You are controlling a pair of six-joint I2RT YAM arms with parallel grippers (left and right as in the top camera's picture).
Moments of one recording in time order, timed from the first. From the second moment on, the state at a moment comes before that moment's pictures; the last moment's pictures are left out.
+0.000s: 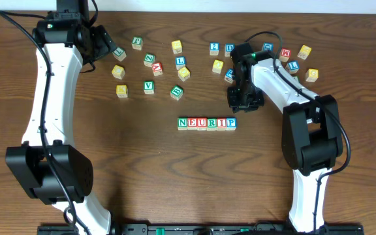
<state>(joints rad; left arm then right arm) 0.03 1.88 1.87 -1.09 -0.17 -0.51 0.30 2.19 1.65 -1.07 -0.06 0.25</state>
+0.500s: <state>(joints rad) 0.03 1.88 1.87 -1.09 -0.17 -0.51 0.30 2.19 1.67 -0.97 -0.02 0.04</state>
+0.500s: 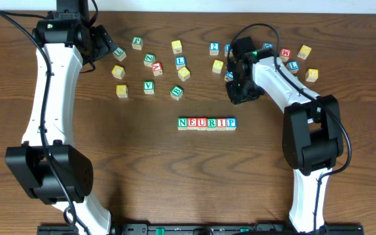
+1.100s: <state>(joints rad) 0.03 1.88 1.87 -1.09 -0.17 -0.51 0.30 2.19 1.67 -0.96 0.00 0.01</state>
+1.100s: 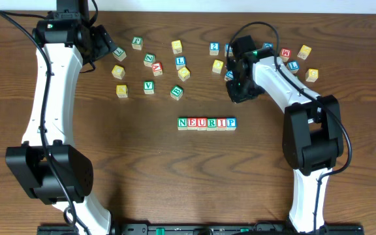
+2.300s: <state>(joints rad) 0.03 1.88 1.87 -1.09 -0.17 -0.51 0.30 2.19 1.68 -1.34 -0.08 0.11</state>
